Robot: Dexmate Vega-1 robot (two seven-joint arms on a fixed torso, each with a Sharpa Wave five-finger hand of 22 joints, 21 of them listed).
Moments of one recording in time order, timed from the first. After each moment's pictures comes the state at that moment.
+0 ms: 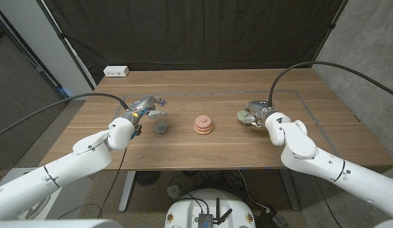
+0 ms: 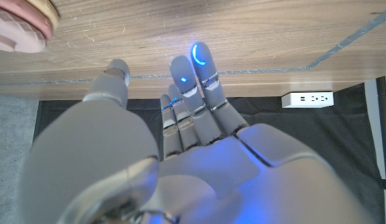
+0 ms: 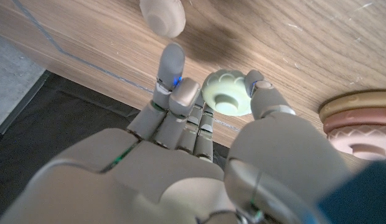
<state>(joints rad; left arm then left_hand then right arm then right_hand) 1.11 1.04 0.41 -2.13 0.23 0.48 0.24 0.86 -0.02 0.34 -0.17 0.30 0.50 0.01 0.22 0.23 0.56 -0.12 0.23 0.51 0.95 -0.14 1.44 0.51 0.71 -0.07 1.49 0.19 -0.85 -0.90 -0.78 -2.20 -0.86 -0.84 0.39 0.82 0.00 0.56 -0.18 0.31 0.51 -0.02 0.28 0.23 0.58 -0.09 0.26 0.61 1.08 -0.19 1.52 1.22 0.97 -0.14 1.54 0.22</state>
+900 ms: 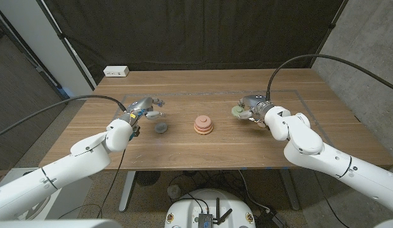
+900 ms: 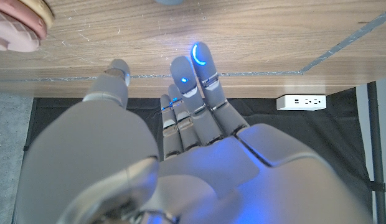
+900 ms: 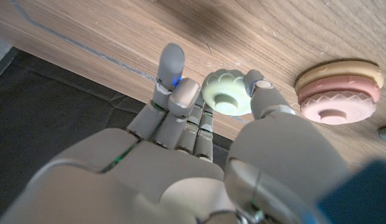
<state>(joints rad) 1.14 1.05 0.39 -2.12 0.21 0.46 0.26 0.86 -0.02 0.34 -0.16 0.30 0.50 0.01 0.22 0.23 0.56 -0.12 0.22 0.51 0.95 -0.14 1.45 0.51 0.71 -0.07 1.49 0.19 -0.85 -0.92 -0.73 -2.26 -0.84 -0.74 0.42 0.82 0.00 0.57 -0.18 0.32 0.51 -0.02 0.28 0.23 0.58 -0.08 0.26 0.61 1.09 -0.19 1.53 1.22 0.98 -0.15 1.54 0.22</state>
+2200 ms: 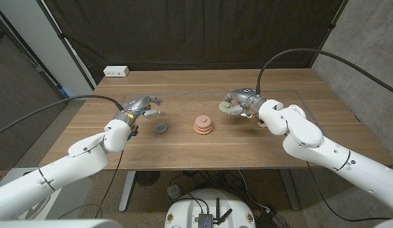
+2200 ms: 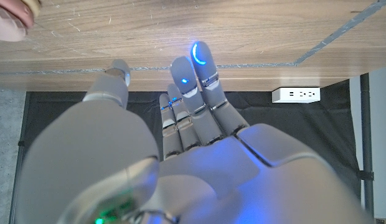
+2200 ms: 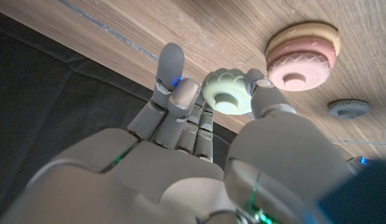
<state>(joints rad) 1.17 1.05 0.36 -2.12 0.21 0.45 0.31 0.86 -0.02 0.35 -0.17 0.30 0.51 0.01 0.22 0.24 0.58 -0.13 0.22 0.51 0.96 -0.14 1.46 0.51 0.72 -0.07 1.49 0.19 -0.82 -0.88 -0.70 -2.24 -0.85 -0.52 0.43 0.83 -0.01 0.57 -0.18 0.33 0.52 -0.02 0.27 0.22 0.59 -0.08 0.26 0.62 1.10 -0.20 1.54 1.22 0.99 -0.15 1.54 0.23</state>
